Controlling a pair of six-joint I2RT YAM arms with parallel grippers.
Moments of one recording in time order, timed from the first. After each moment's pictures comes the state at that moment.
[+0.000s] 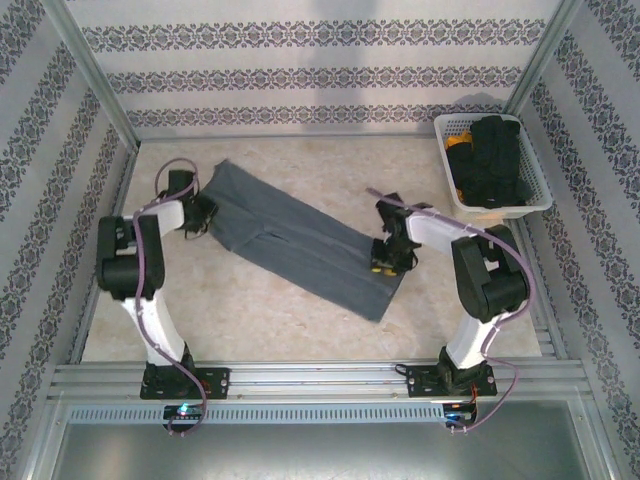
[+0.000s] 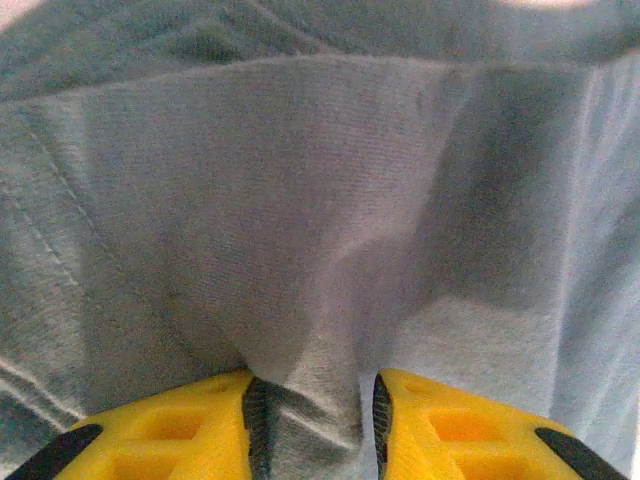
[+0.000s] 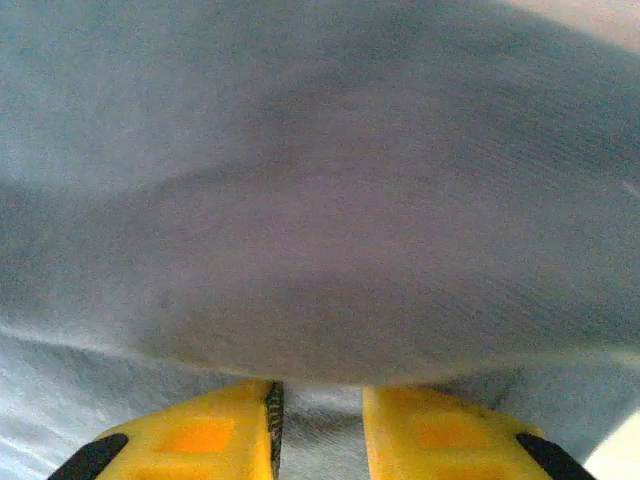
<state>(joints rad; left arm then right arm) 0.10 1.99 1.25 -0.24 0.17 -0.96 0.40 1.75 1.03 -0.80 -0.19 0.59</state>
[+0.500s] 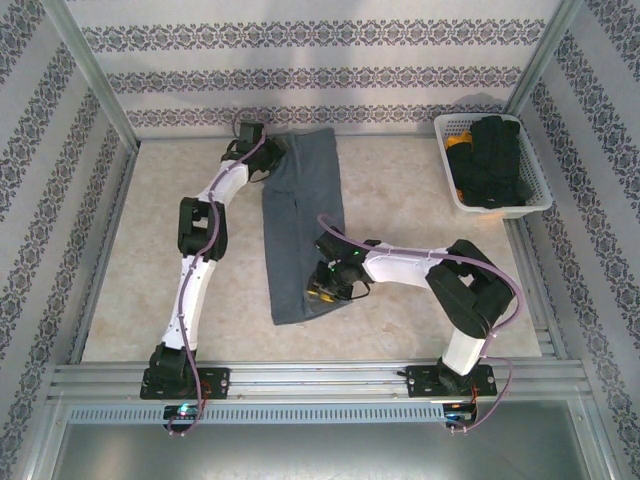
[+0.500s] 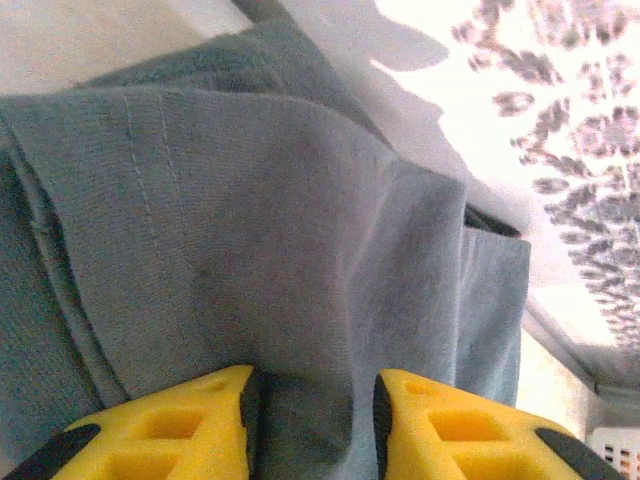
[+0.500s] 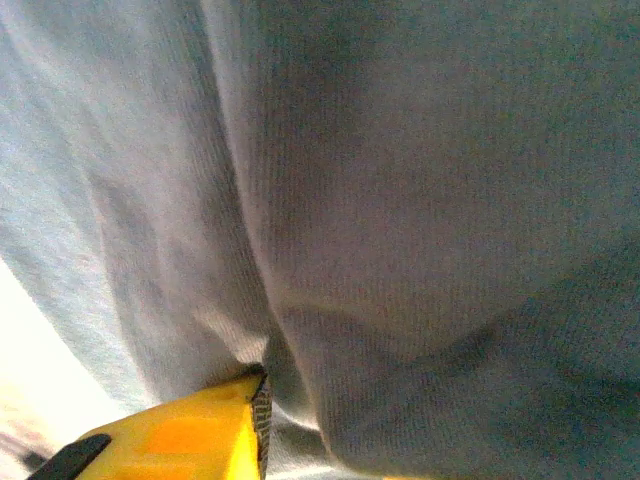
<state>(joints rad) -0.15 2.80 2.52 -0.36 0.29 -0.94 0.79 1.75 0.95 -0.34 -0.33 1.20</state>
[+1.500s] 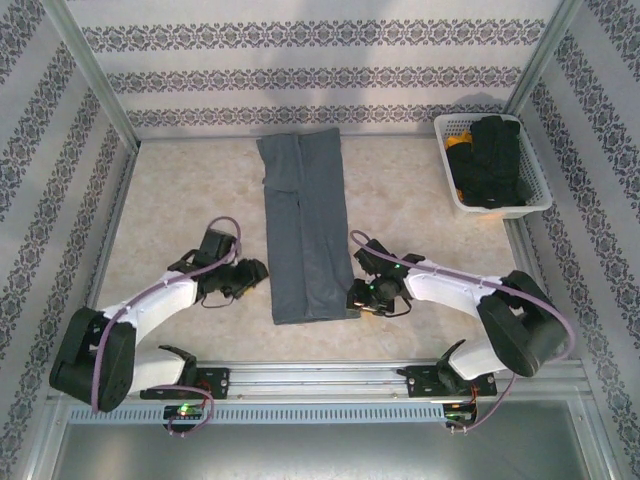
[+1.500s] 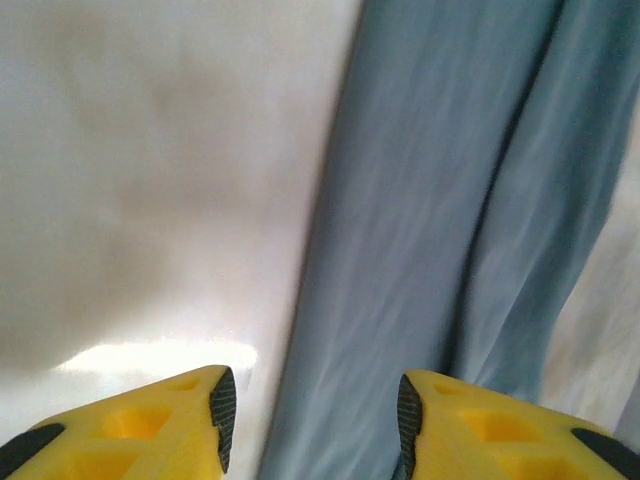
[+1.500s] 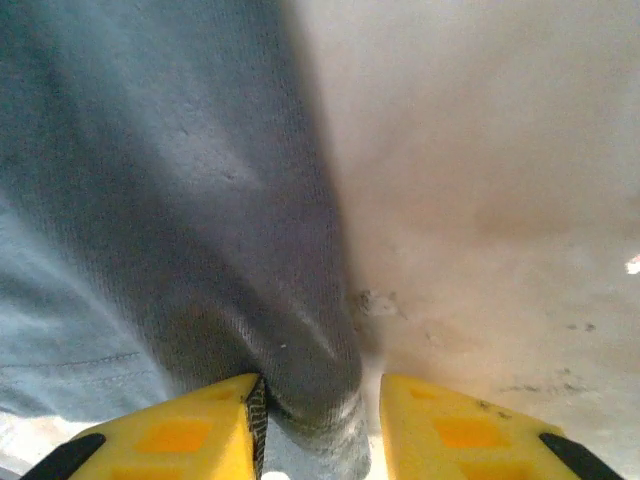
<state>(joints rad) -0.34 1.22 0.54 -0.36 0.38 -0.88 0.68 1.45 0.68 -0.54 -0.29 0.85</state>
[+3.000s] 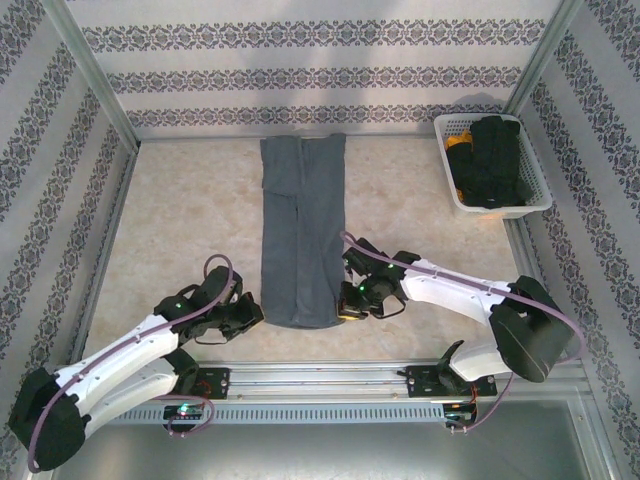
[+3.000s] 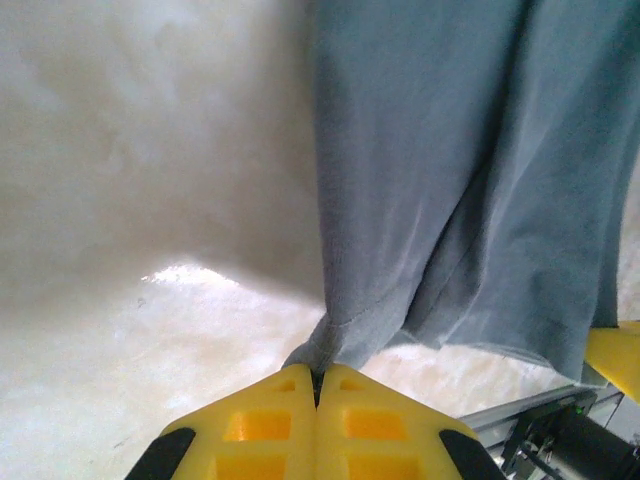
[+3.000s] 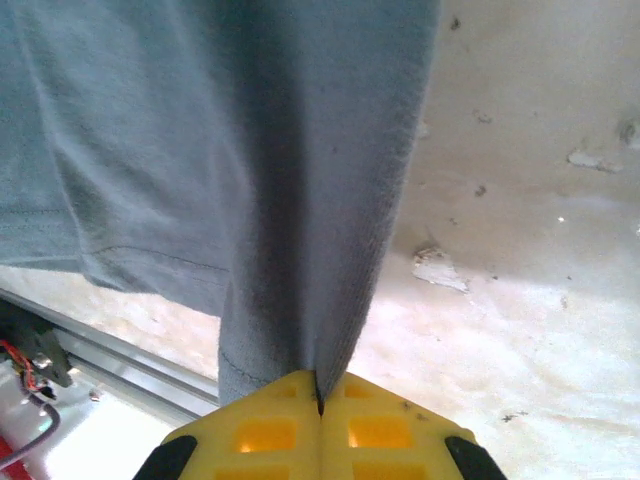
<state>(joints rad) -0.63 0.82 0.41 -0.58 0.25 -1.16 0.78 1.40 0.79 -0.65 -0.41 0.90</state>
